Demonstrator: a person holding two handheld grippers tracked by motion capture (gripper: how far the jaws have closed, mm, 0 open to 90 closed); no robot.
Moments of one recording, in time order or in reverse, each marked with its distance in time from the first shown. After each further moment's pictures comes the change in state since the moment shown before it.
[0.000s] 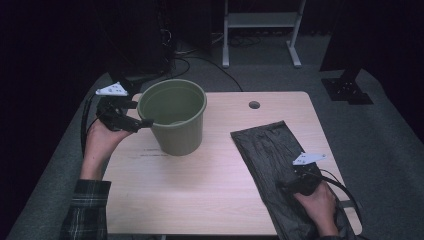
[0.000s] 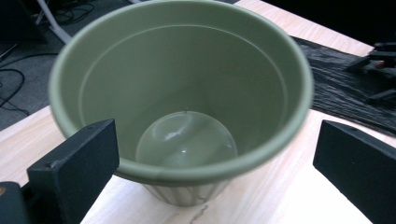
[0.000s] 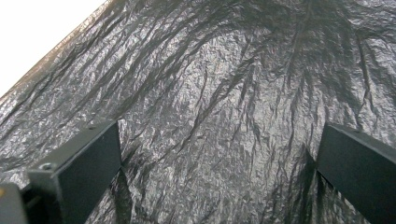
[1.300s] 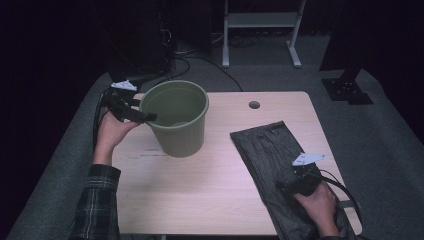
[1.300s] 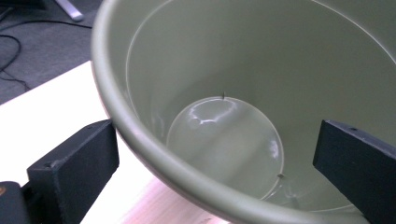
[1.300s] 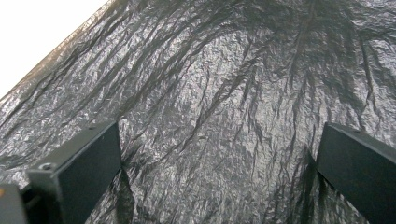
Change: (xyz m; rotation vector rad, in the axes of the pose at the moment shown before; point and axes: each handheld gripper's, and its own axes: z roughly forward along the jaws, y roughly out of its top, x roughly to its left) left arm 0.048 -0.008 0.051 0.097 0.009 -0.058; right arm 0.001 0.000 0.000 -0.001 0.013 -0.015
